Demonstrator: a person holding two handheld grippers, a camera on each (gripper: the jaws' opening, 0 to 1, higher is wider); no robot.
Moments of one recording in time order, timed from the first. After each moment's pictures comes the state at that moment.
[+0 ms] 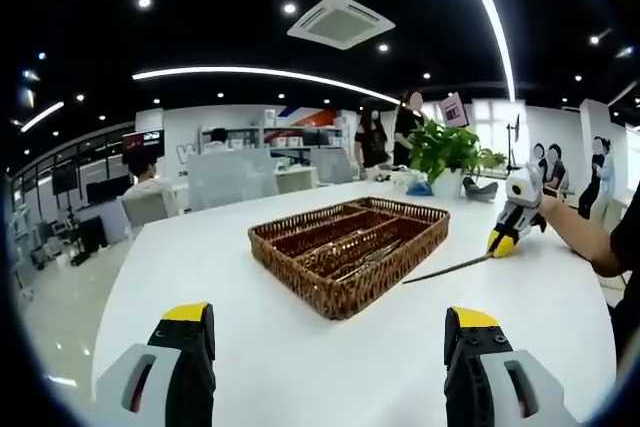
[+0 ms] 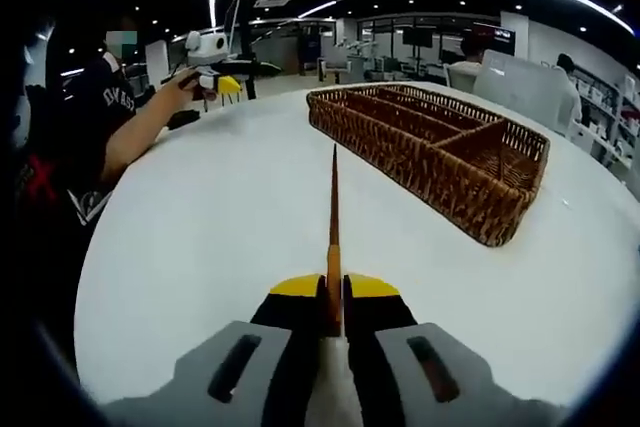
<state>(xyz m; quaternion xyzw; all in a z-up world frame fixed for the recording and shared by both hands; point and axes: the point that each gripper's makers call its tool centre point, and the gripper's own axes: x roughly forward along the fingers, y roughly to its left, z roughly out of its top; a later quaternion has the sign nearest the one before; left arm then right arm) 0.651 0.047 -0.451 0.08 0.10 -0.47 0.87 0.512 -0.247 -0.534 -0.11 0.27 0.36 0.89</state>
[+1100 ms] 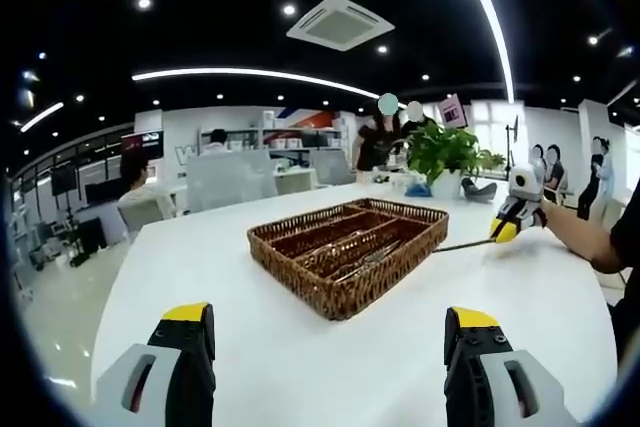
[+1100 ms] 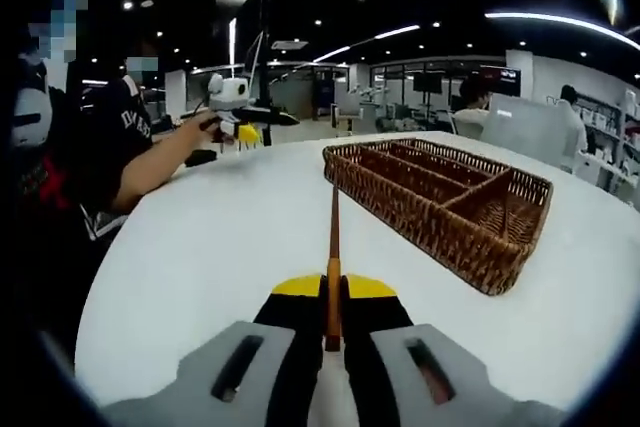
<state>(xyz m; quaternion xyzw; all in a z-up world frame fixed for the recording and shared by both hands) 0.650 0.046 -0.451 0.08 0.10 -0.47 0.87 0.515 -0.228 -0.486 -0.07 0.17 0.38 0.91</state>
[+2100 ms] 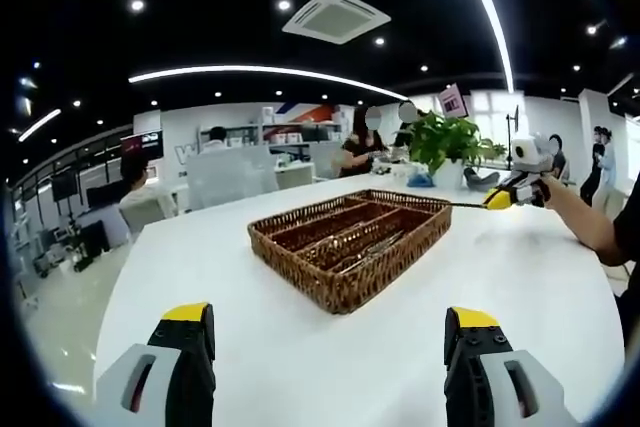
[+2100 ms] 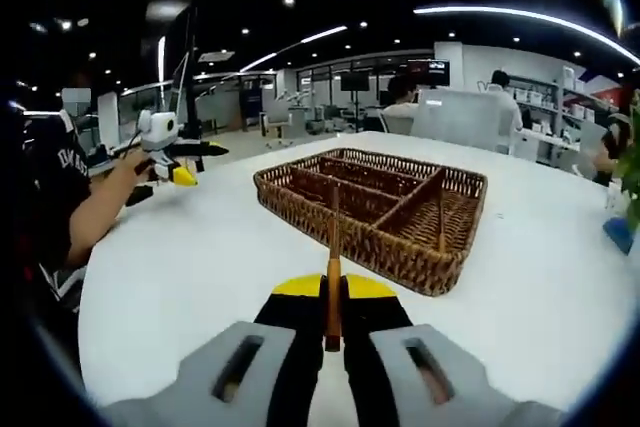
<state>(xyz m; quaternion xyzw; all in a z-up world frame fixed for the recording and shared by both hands) 0.653 0.044 -0.460 0.10 0.10 -0.46 0.87 0.540 -0.268 -0.467 -0.03 0.19 0.20 0.96</state>
